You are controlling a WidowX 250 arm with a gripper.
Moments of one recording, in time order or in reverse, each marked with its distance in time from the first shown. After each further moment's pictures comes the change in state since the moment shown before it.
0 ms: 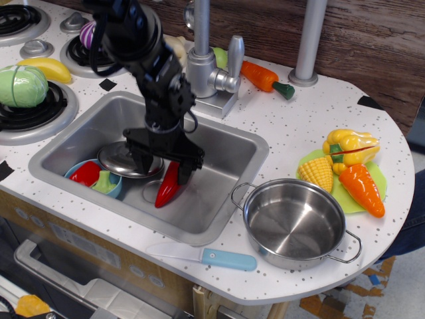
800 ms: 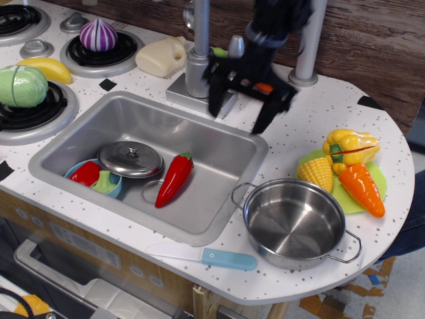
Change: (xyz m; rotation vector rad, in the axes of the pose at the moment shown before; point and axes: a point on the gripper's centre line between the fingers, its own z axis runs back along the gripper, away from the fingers) arm 0.028 -0.068 0.093 0.123 0.192 -0.064
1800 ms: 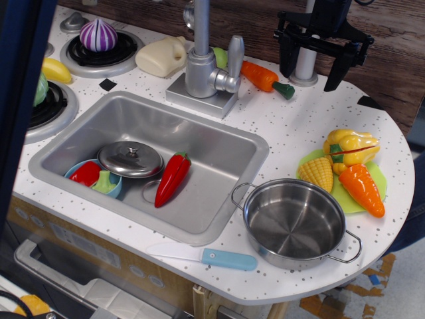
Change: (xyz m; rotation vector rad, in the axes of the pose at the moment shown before) arm 0.074 -0.068 0.060 -0.154 -0.022 -0.164
